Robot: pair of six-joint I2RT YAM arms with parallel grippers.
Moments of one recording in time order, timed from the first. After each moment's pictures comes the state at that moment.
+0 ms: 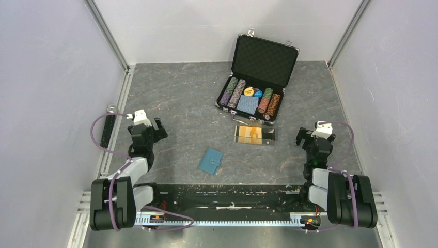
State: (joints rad) left arm 0.09 1.09 0.26 0.41 -0.10 -0.18; right arm -0.14 1.14 0.01 0.79 0.15 0.02
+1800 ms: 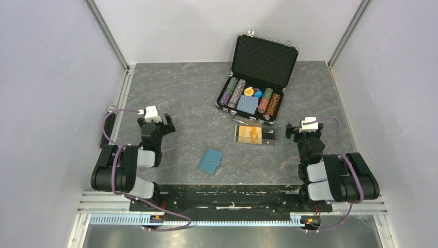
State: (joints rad) left arm -0.04 1.46 0.23 0.99 -0.14 -0.10; right arm 0.05 1.38 0.01 1.33 0.12 -0.16
